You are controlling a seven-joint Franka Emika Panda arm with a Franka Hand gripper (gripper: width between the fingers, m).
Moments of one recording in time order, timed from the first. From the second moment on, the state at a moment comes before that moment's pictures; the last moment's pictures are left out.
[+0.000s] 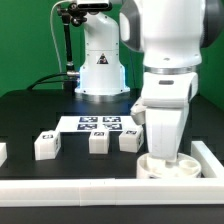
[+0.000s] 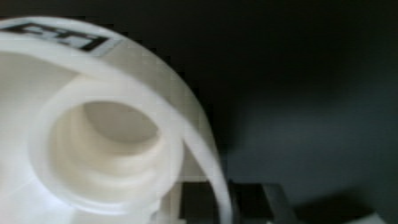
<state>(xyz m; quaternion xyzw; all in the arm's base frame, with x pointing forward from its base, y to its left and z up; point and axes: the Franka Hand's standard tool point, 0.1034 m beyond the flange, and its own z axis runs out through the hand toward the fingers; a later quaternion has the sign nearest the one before) 0.579 0.092 0.018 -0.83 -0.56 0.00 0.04</state>
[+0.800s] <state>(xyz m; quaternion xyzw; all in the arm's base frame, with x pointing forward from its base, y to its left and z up) 0.580 0.101 0.018 -0.84 -0.54 0.00 0.04</state>
